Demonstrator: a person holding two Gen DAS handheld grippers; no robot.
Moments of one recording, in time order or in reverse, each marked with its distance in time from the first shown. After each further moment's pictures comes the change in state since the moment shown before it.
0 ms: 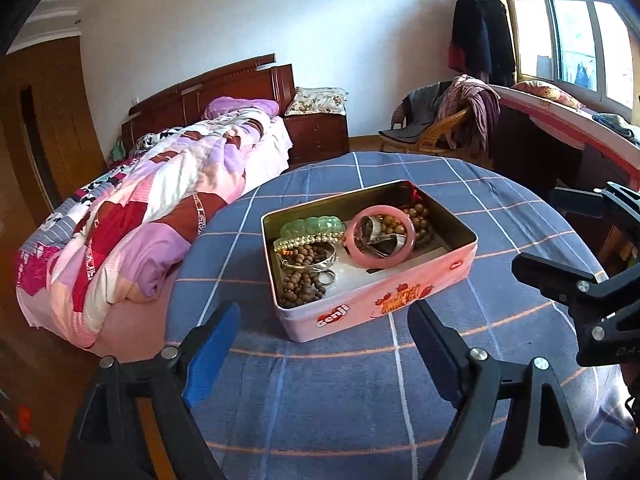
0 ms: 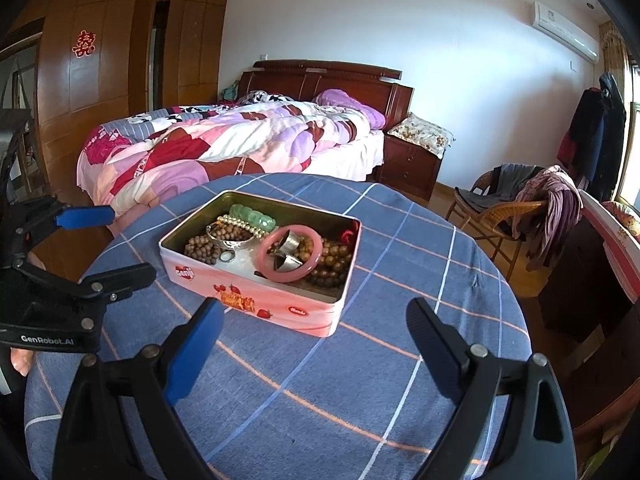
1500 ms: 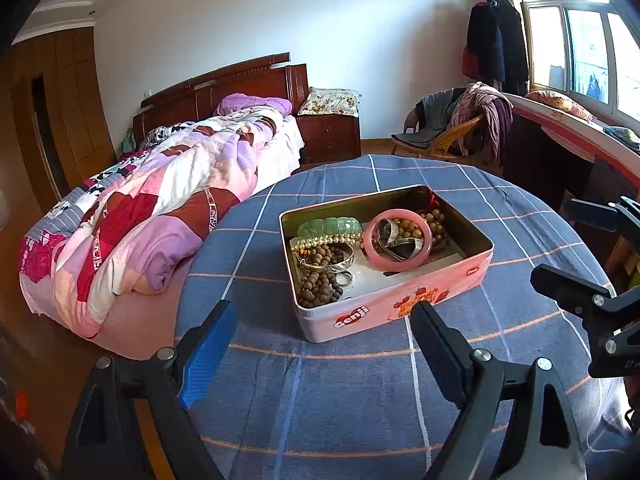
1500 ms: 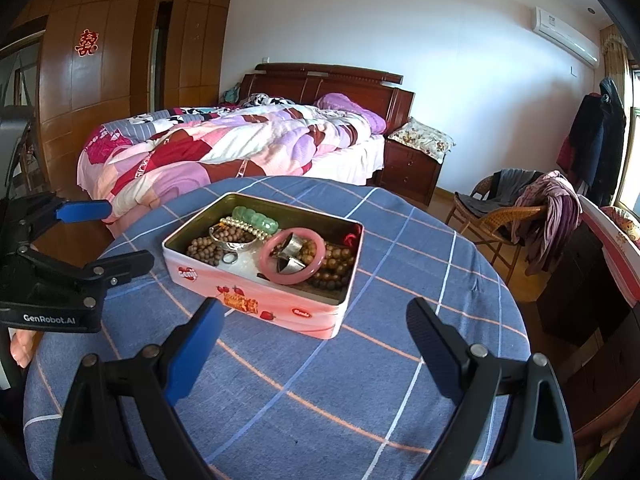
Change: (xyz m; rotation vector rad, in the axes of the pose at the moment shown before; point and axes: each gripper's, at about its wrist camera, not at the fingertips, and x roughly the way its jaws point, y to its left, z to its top) left arm 0.000 0.014 -0.001 -0.040 0.000 0.029; right arm -0.001 0.004 0.000 -0.006 -0.015 -0.006
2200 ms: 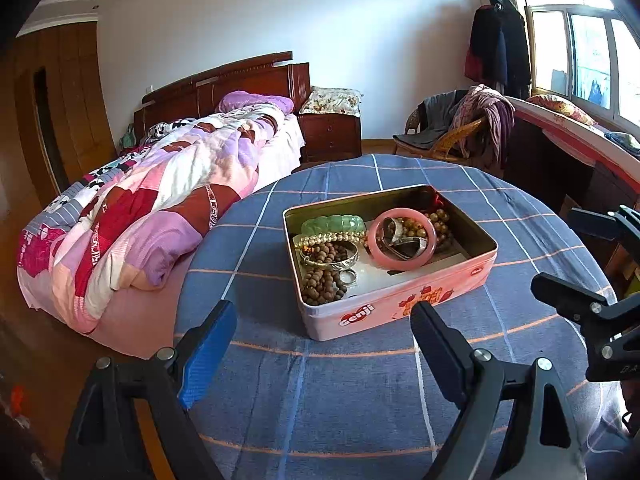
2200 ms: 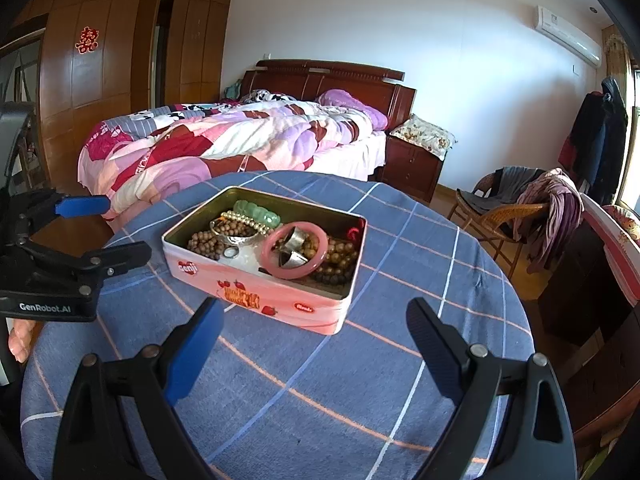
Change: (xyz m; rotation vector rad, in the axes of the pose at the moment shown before) left arm 0.003 0.003 -0.003 -0.021 0.001 -0.009; right arm 0.005 0.005 -0.005 -0.006 0.013 0.003
